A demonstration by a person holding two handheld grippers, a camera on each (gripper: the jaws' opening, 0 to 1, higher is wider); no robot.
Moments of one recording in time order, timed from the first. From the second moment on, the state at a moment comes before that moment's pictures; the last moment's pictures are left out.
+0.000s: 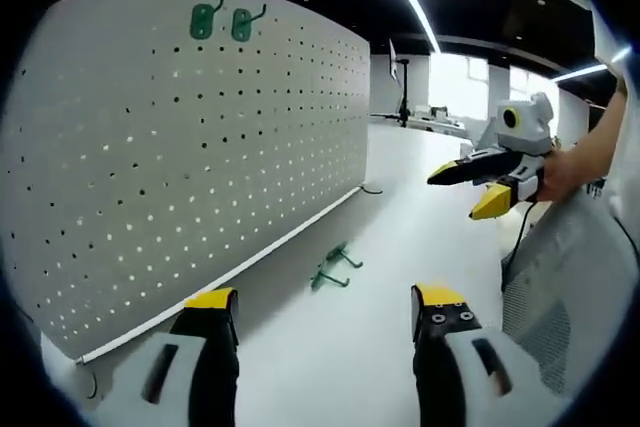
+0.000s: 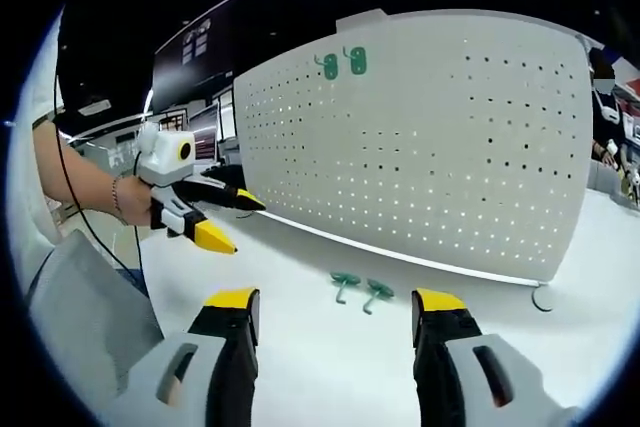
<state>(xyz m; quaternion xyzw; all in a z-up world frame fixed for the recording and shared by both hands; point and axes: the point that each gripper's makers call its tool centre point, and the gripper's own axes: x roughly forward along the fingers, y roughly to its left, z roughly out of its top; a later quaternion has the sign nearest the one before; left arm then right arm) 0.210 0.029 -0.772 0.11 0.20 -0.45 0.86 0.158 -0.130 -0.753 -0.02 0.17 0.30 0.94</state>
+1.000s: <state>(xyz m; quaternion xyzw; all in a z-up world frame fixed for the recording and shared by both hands) 0.231 0.016 -0.789 0.19 0.23 -0.52 0.80 0.157 -0.131 -0.757 -0.02 0.17 0.30 0.94</state>
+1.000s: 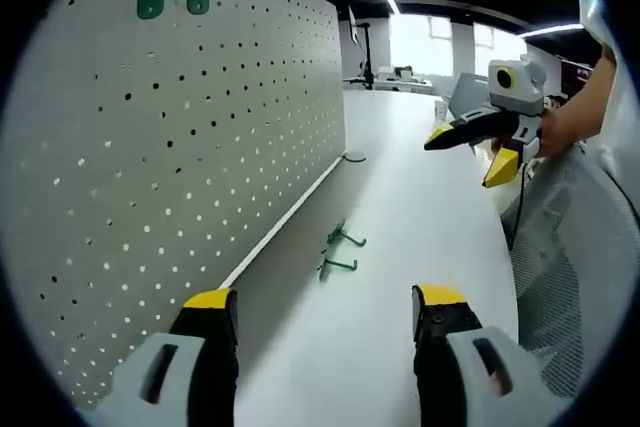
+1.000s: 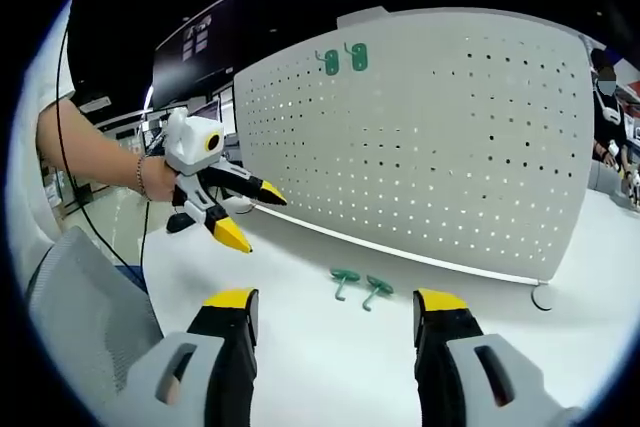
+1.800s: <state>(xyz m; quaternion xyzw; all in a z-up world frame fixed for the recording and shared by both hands) 0.254 -0.008 -0.809 0.26 0.28 -0.56 0.74 0.158 -0.132 -0.758 -0.02 0.18 0.30 0.94</state>
